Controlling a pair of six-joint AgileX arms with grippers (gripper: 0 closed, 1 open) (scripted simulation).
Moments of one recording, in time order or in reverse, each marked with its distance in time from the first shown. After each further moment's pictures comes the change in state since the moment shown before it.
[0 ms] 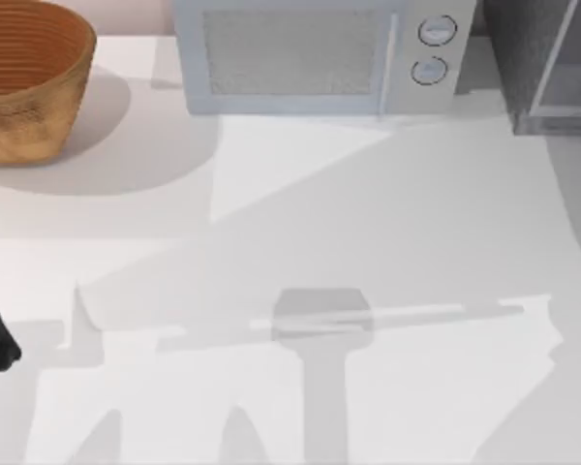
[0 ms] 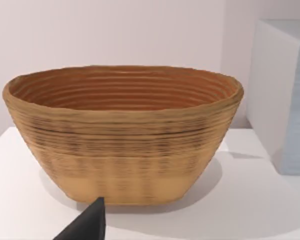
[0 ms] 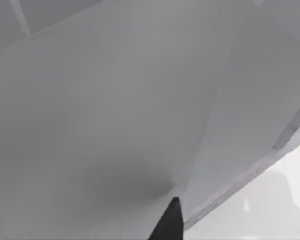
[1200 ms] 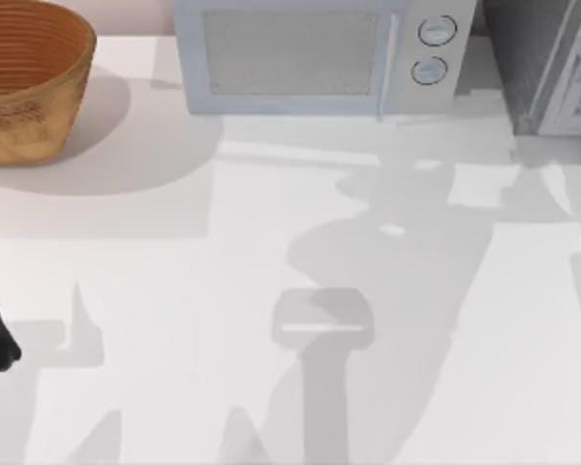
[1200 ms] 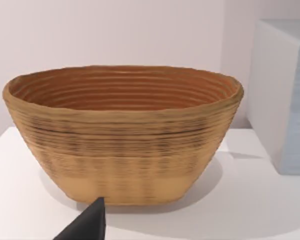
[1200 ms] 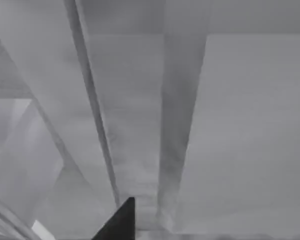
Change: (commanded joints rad) left arm 0.000 0.000 0.000 0.000 0.000 0.000; right arm 0.422 0.051 0.003 0.132 0.334 0.284
